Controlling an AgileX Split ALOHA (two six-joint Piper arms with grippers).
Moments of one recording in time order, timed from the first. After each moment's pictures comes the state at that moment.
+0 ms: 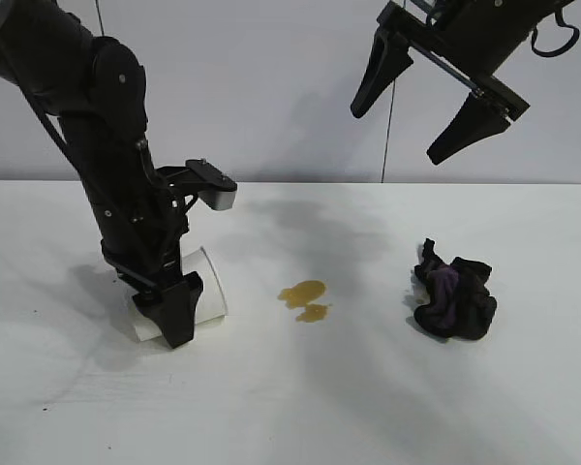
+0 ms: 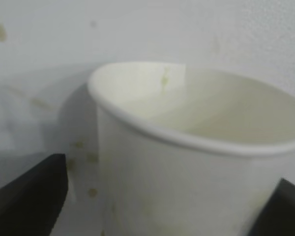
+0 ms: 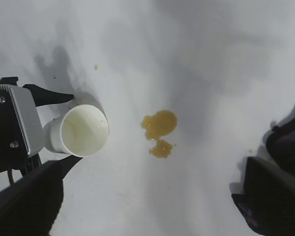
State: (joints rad) left arm -0.46 2.16 -1.45 -0.12 0.79 0.67; right arm 0.09 2.06 -1.81 0.56 1.20 -0.21
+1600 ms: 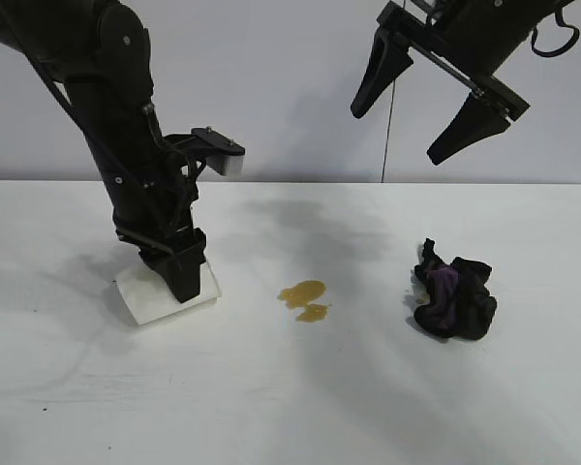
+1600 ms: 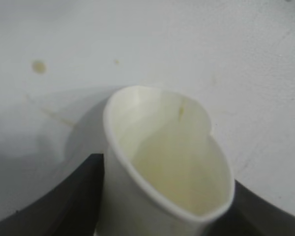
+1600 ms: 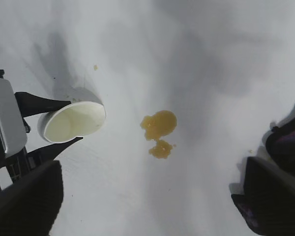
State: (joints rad) left arm -0.46 2.12 -1.51 -0.14 0.84 0.66; right arm 0.09 2.06 -1.81 0.56 1.19 -0.21
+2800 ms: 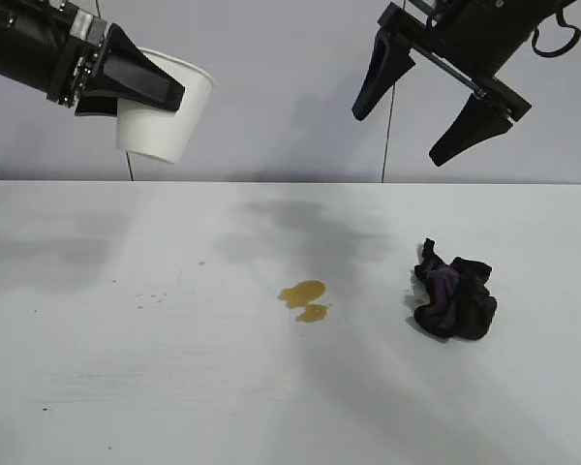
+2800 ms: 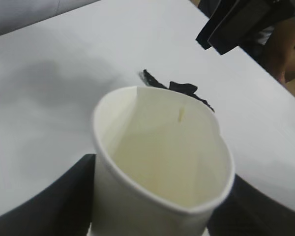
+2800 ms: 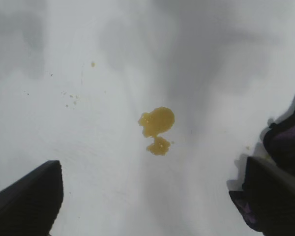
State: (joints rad) left arm -0.06 1.92 -1.27 -1.36 1.03 1.54; right arm 0.09 2.06 -1.81 0.54 1.20 -0.21
